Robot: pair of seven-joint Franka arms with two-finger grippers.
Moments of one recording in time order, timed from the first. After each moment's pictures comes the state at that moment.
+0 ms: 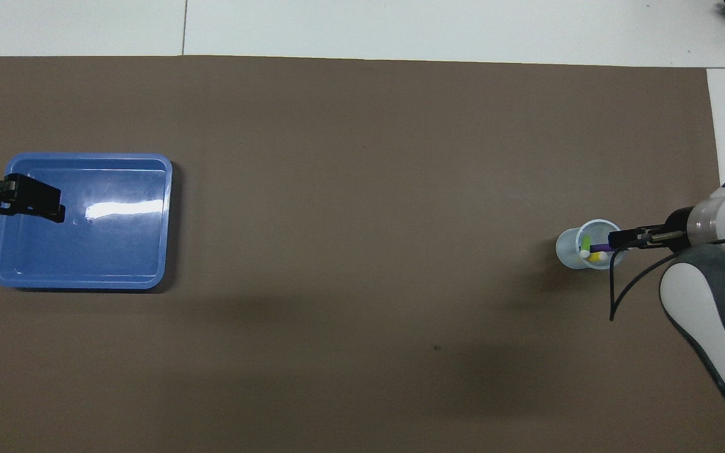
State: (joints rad) left arm 0.02 0.02 -0.08 -1.54 -0.02 1.47 -0.04; right arm -0.11 -0.05 -0.03 -2.17 0.01 2.18 -0.20
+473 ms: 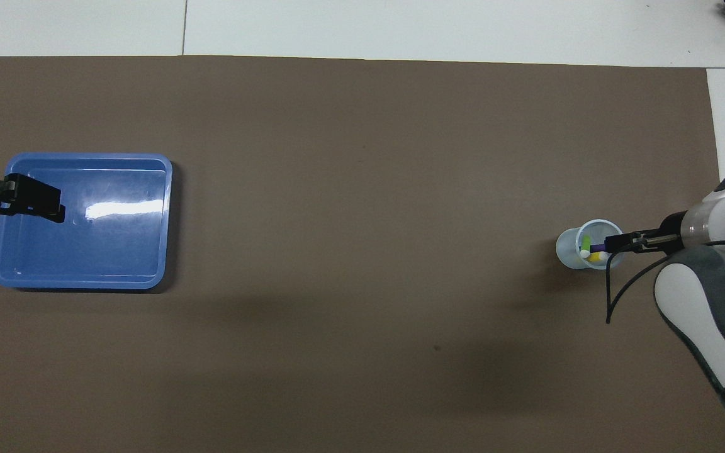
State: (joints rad) left arm 0.02 0.02 -0.08 -1.54 -0.02 1.47 -0.04; right arm -0.11 -0.04 -0.03 -2.19 0.01 2.19 -0.20
